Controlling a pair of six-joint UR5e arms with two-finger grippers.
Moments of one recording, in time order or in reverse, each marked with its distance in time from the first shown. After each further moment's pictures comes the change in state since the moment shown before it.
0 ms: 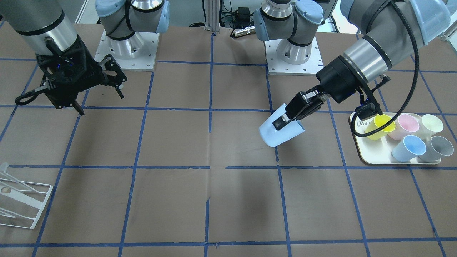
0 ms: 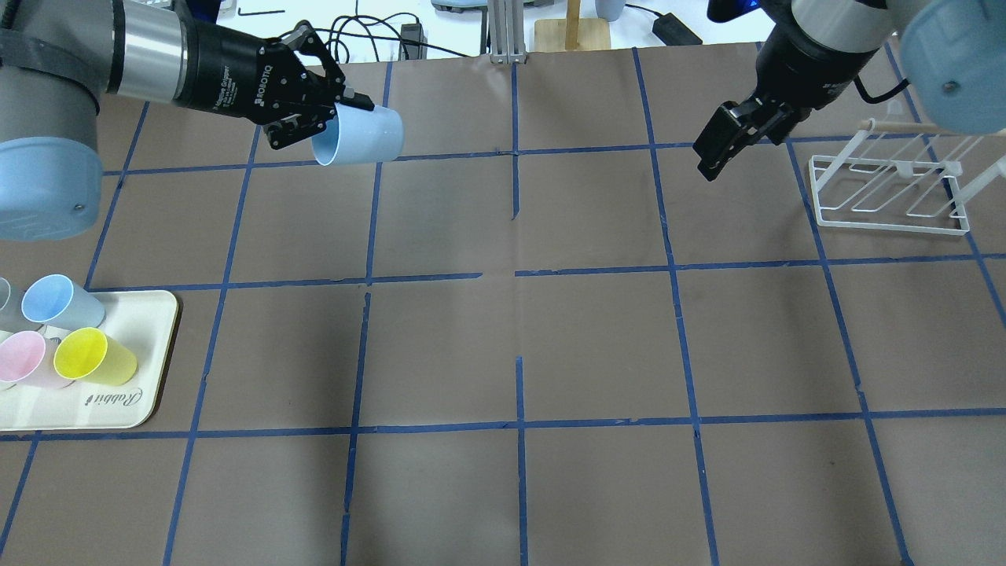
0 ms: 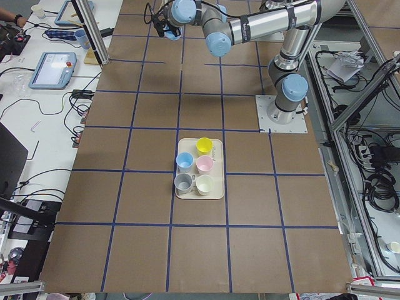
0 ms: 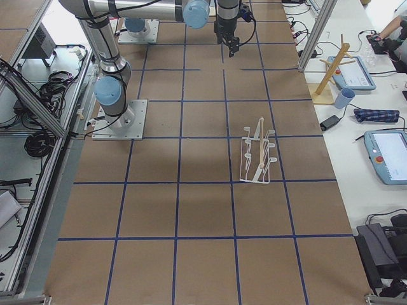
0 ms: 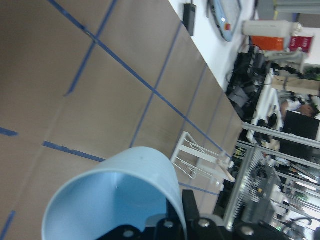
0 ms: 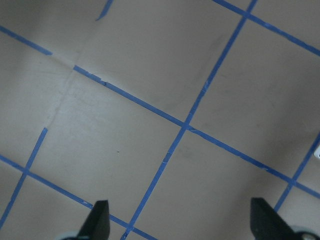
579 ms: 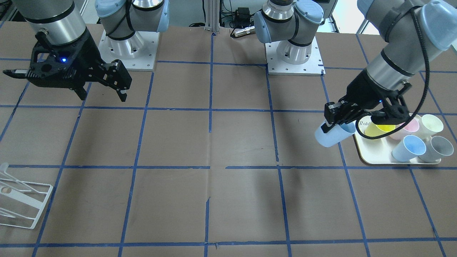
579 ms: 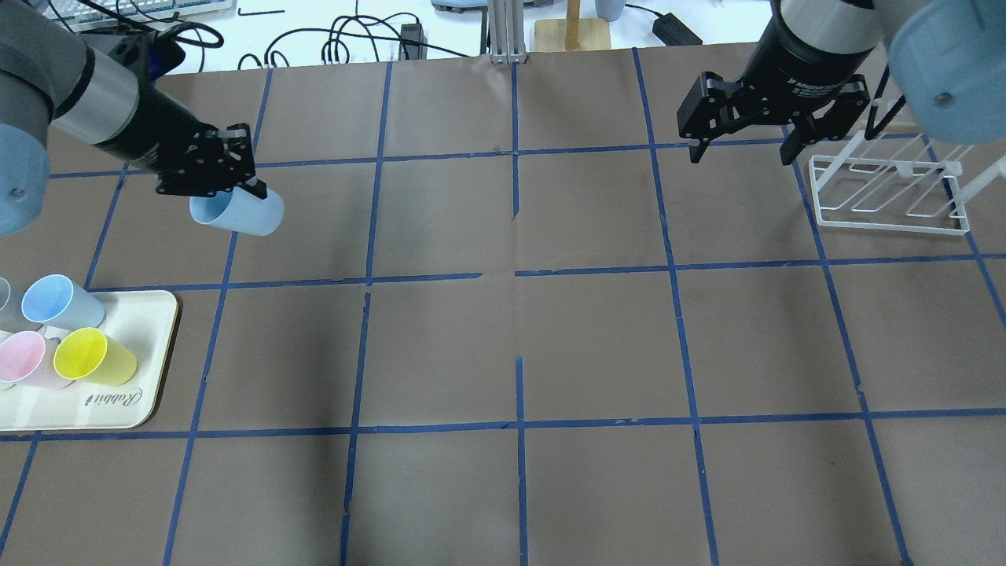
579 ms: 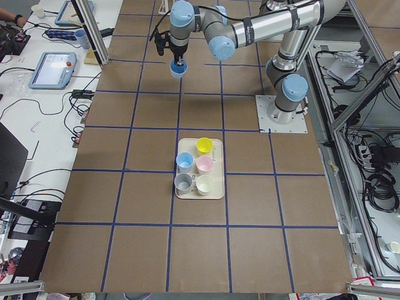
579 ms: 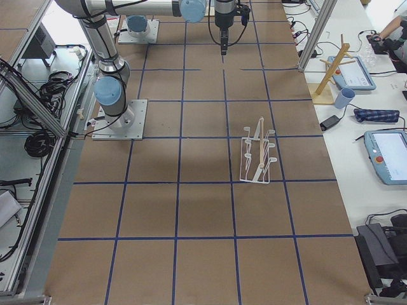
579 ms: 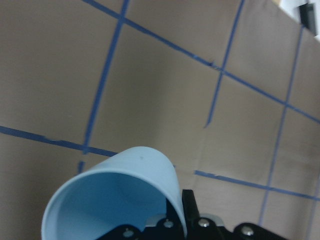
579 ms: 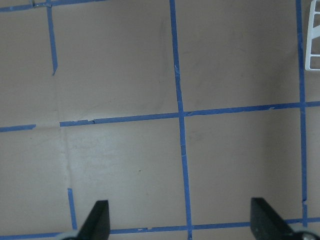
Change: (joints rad) left arm 0.122 0.006 0.002 -0.198 0.466 0.560; right arm 0.050 -0.010 -0.007 -0.003 -0.017 0.550
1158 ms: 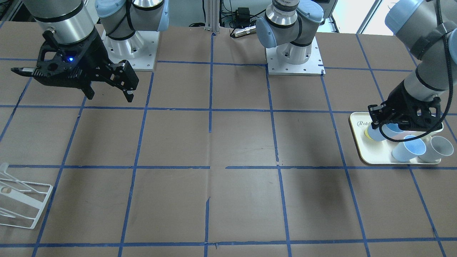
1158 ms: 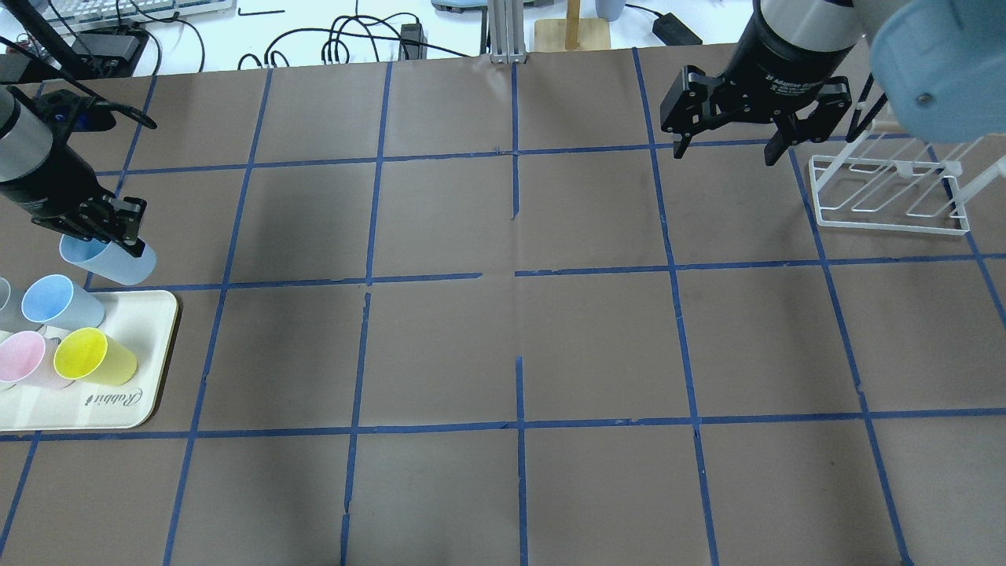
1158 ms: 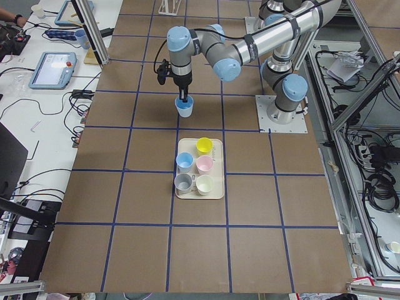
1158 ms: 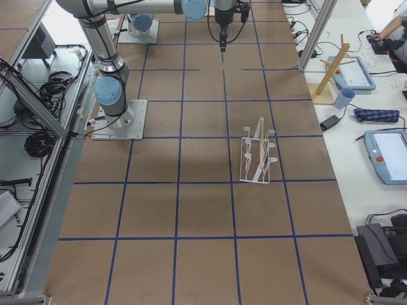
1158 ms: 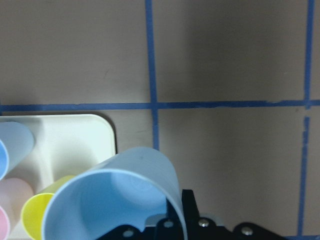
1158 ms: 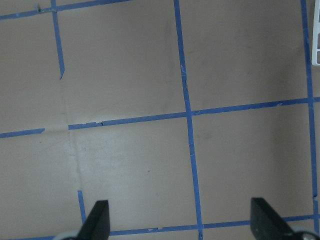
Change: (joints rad) left arm 0.134 -0.065 -0.016 0.021 0.343 0.389; right arm 0.016 0.004 -0.005 0.000 0.005 0.035
